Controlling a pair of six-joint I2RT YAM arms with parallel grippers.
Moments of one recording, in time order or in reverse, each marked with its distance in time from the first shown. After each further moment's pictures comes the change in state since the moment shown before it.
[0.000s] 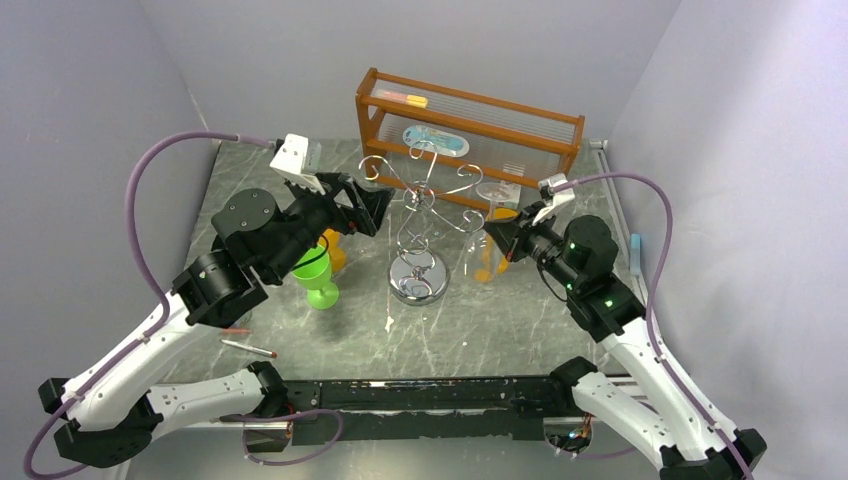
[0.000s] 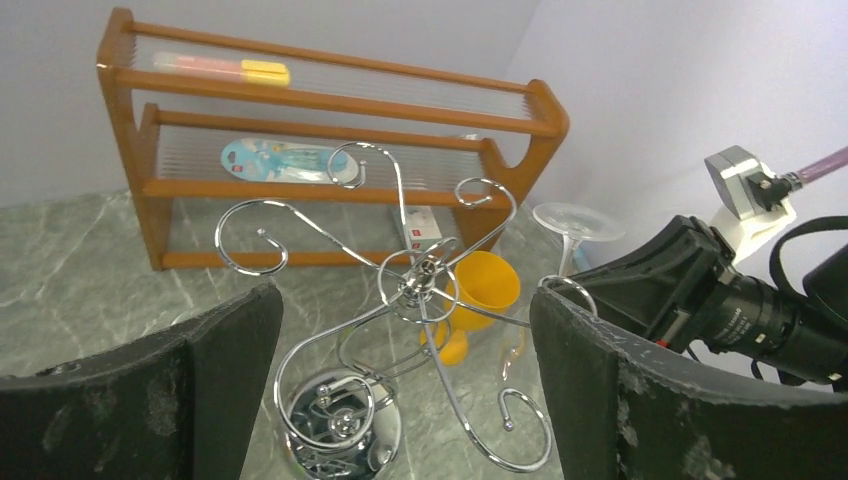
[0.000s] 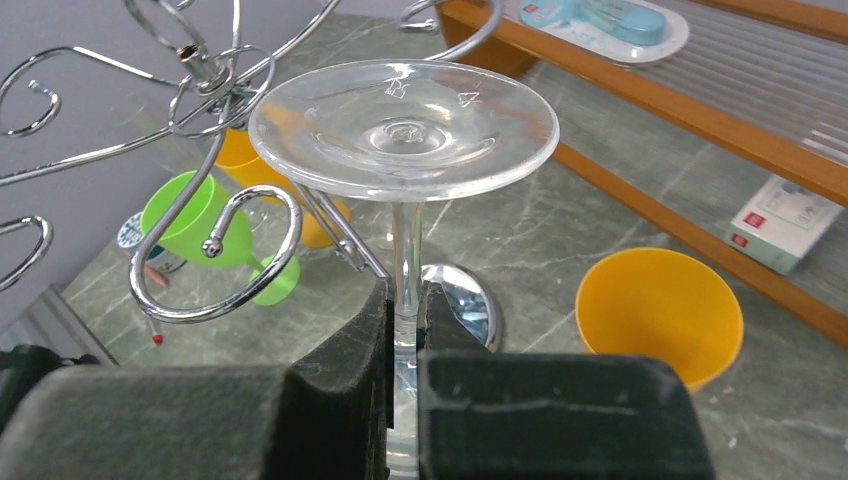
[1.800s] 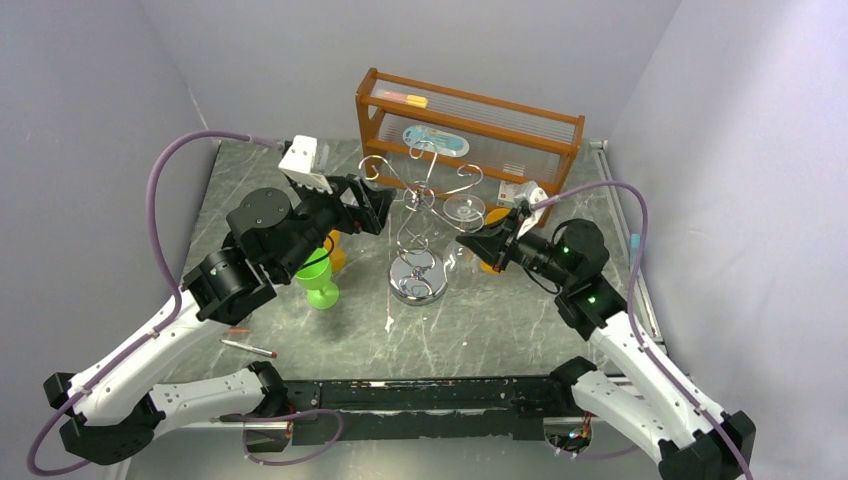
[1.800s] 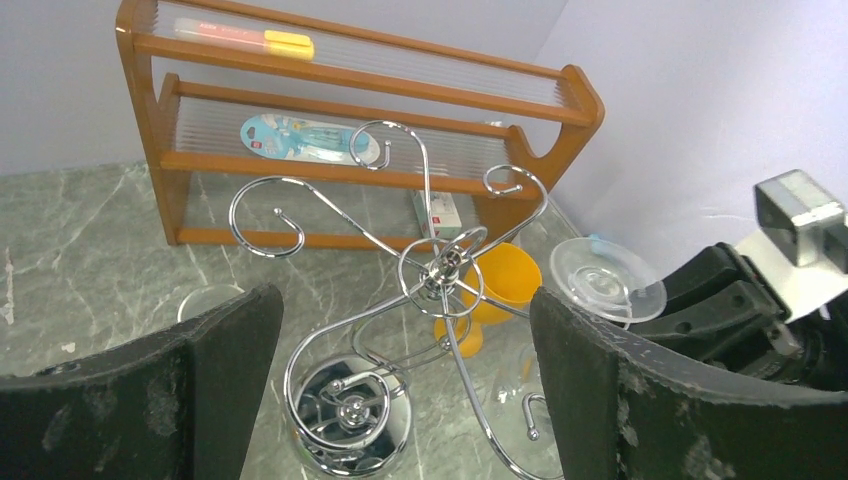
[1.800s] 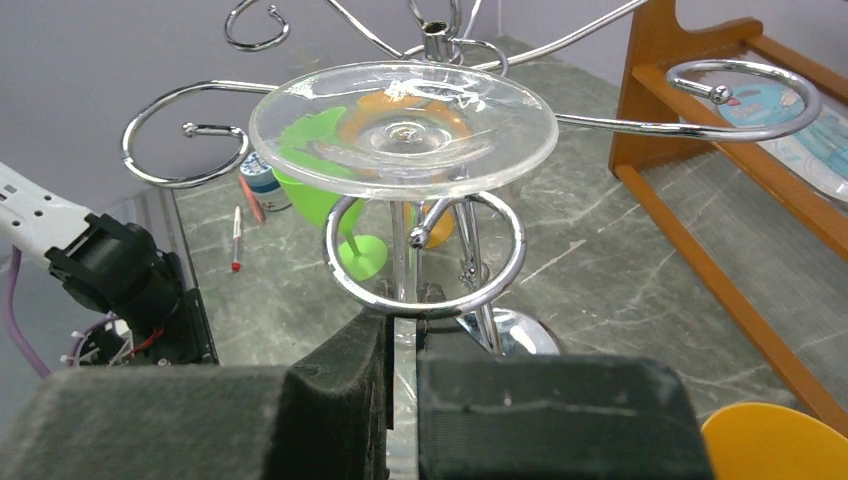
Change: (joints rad) left arm 0.000 0.023 -0.025 -0.007 -0.066 -0.031; right arm 0.001 0.068 -0.127 0.348 -0.404 -0.100
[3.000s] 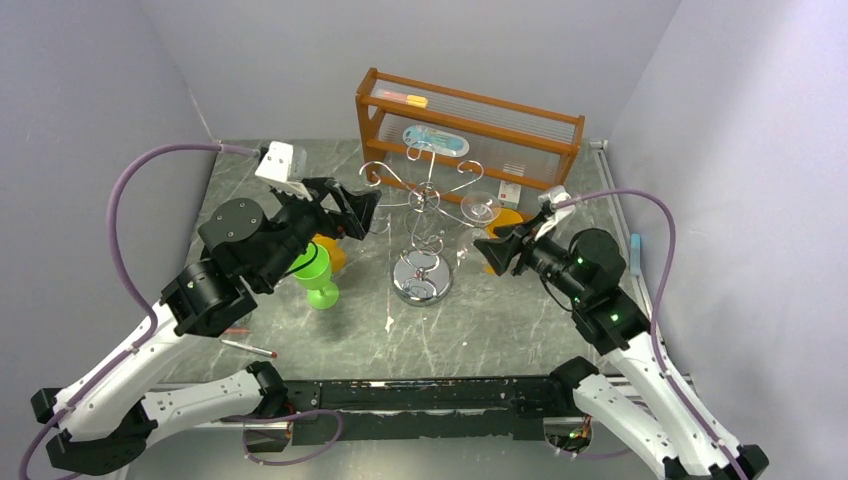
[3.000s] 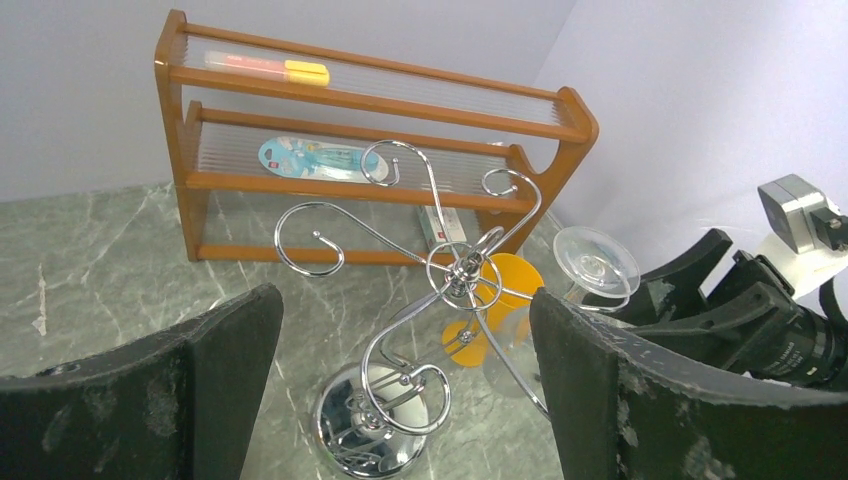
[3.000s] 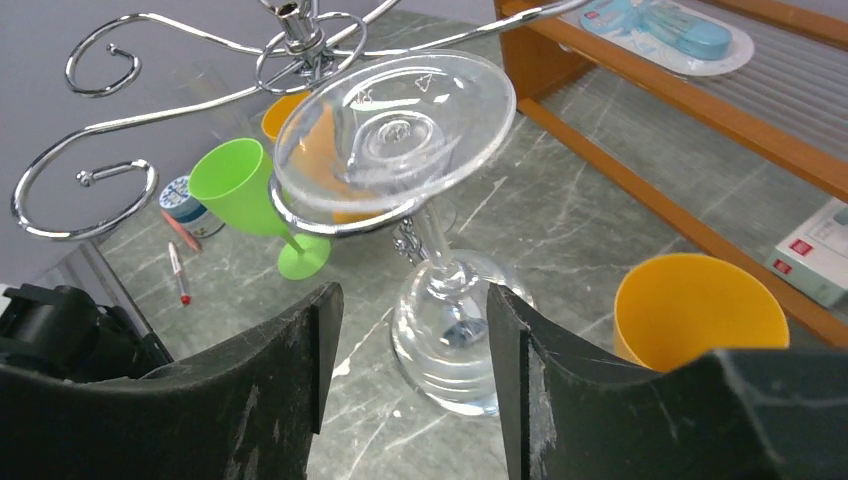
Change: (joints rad) left arm 0.000 -0.075 -0.015 -0.015 -0.010 0.035; right arm 0.002 -0.129 0.038 -0.259 0.261 0.055
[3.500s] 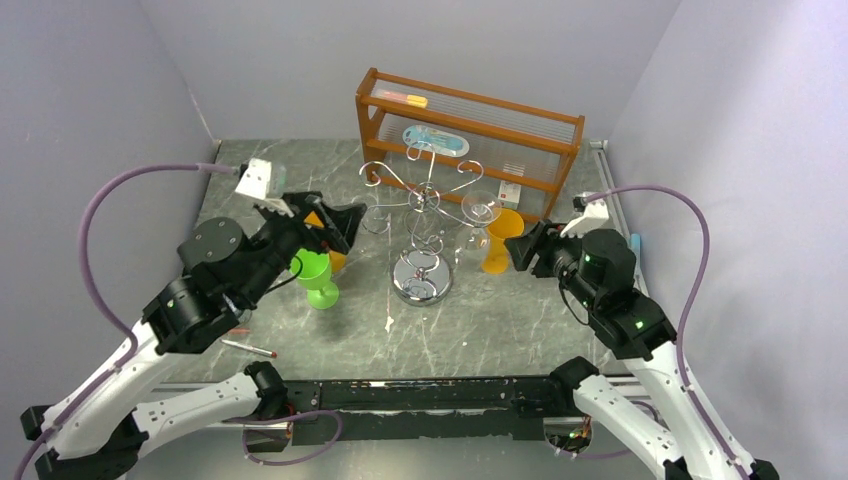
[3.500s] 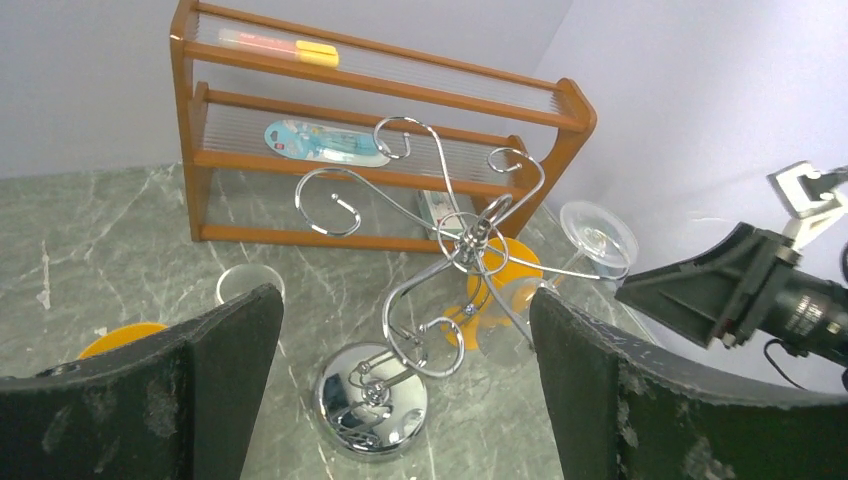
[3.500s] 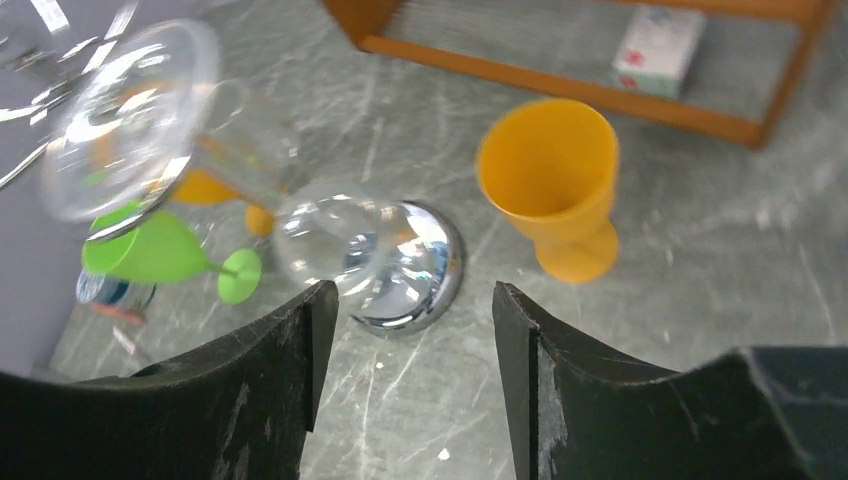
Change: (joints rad) left arm 0.000 -0.091 -0.050 -0.038 0.000 -0.022; right arm 0.000 -0.055 0.155 -0.417 0.326 0.170
